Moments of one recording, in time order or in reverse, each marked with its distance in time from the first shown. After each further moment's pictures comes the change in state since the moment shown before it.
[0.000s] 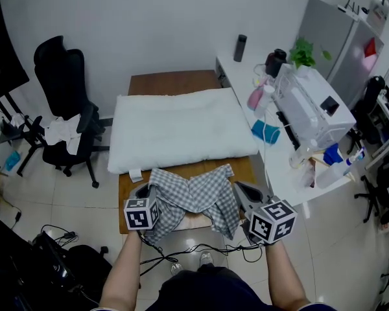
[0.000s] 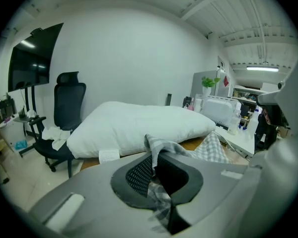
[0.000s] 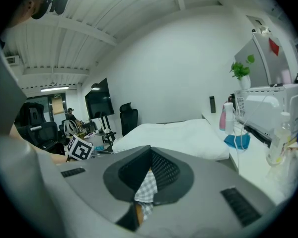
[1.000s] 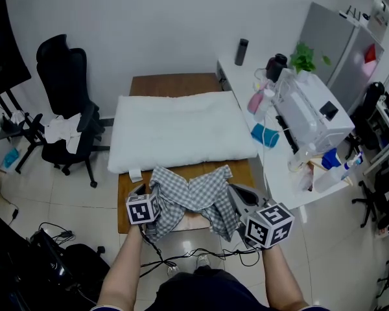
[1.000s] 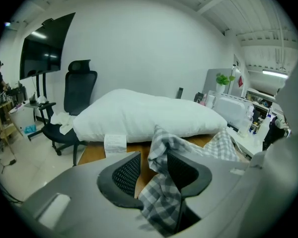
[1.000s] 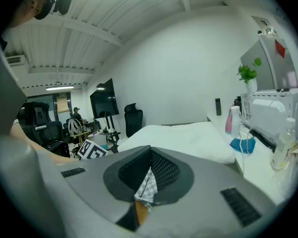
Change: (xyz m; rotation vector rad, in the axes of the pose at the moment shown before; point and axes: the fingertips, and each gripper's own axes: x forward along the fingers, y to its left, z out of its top) left arm 0.017 0.018 -0.029 -0.122 0.096 0.084; right arm -0.001 0.024 0.011 -0.029 -0.007 0.043
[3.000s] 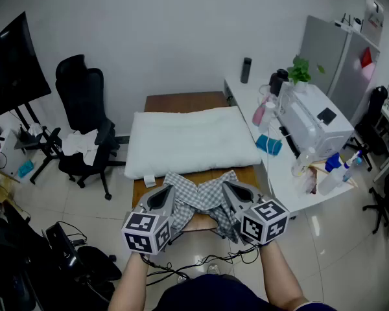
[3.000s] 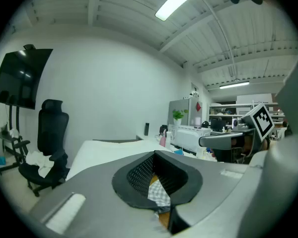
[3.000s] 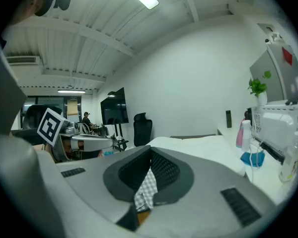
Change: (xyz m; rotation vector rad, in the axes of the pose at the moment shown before) left arm -0.199 -0.122 0.106 0.201 -0.373 -0.297; right arm -0.016 0.052 0.033 -0.066 -0.112 0.085
